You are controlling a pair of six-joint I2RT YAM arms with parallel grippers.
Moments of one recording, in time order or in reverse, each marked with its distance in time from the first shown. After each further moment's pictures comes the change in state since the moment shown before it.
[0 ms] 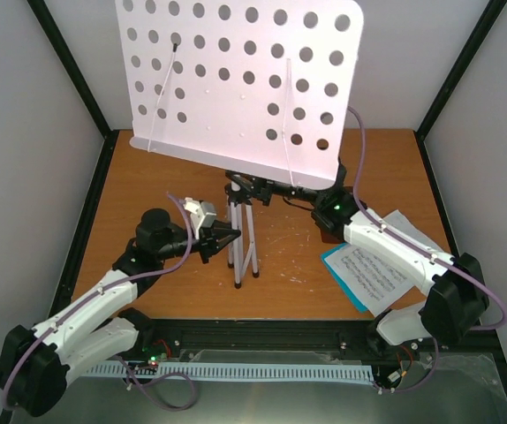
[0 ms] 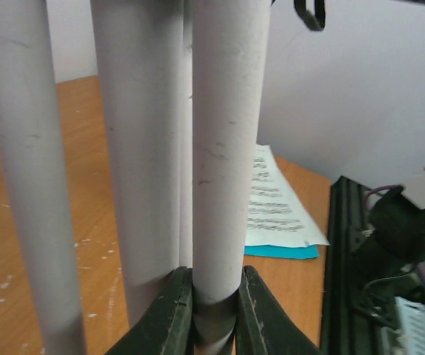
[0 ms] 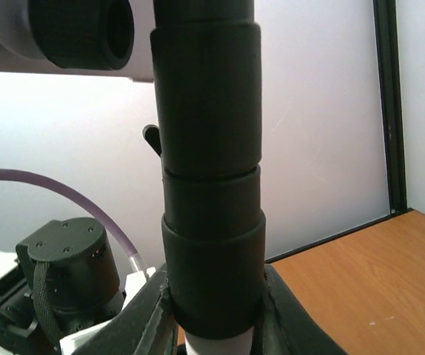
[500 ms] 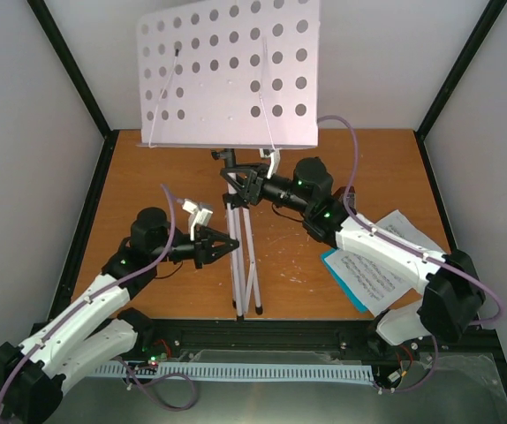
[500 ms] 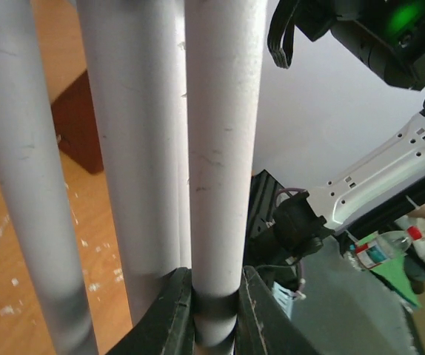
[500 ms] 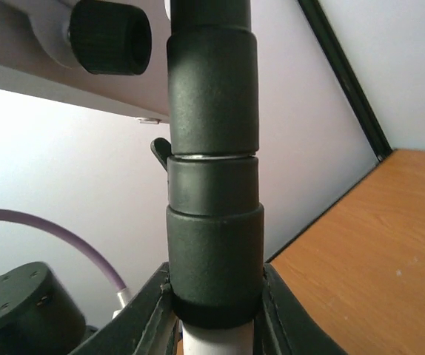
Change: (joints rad) left arm -0.005 -0.109 0.080 -0.254 0.131 -0.294; right arm 0.095 0.010 -0.011 -0.016 0.249 0.283
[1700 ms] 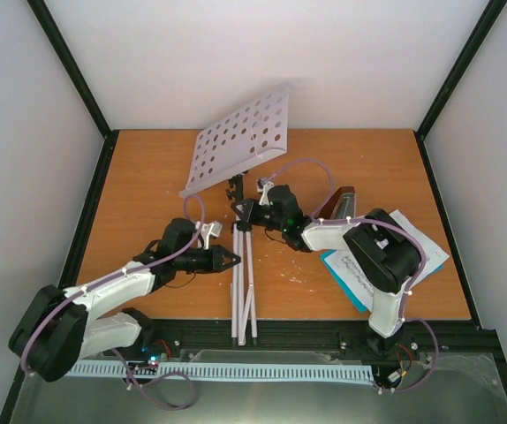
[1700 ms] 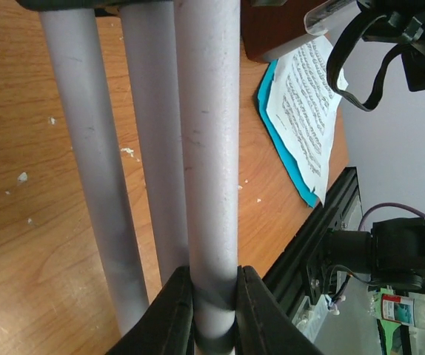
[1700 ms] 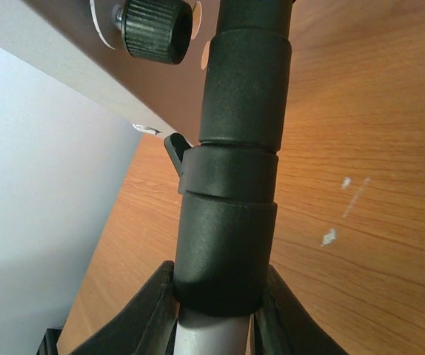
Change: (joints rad) left arm -0.016 0.303 -0.161 0.041 -0.178 -0.287; right arm -0.055 0.435 -0.190 0.195 0.161 0.239
